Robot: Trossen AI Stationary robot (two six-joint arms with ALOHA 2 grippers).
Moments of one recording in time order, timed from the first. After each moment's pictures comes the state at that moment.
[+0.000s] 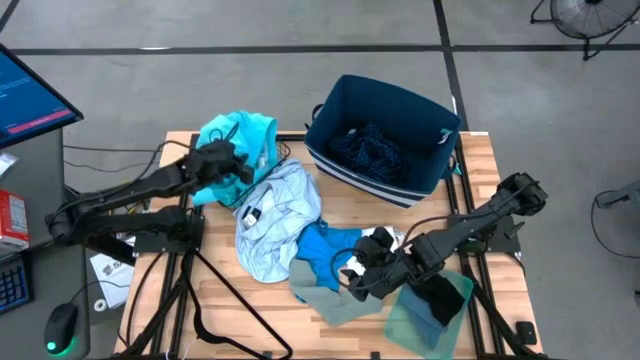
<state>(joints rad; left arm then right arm) 0.52 0.82 0.55 -0.32 -0.40 -0.37 0.54 1.63 1.29 -0.63 0.55 0.91</state>
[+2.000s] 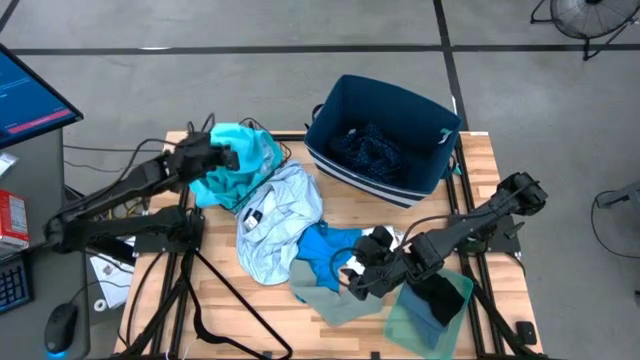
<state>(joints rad) 0.52 0.71 0.70 -0.58 -0.53 -0.63 0.53 1.62 1.29 -0.63 0.55 0.89</state>
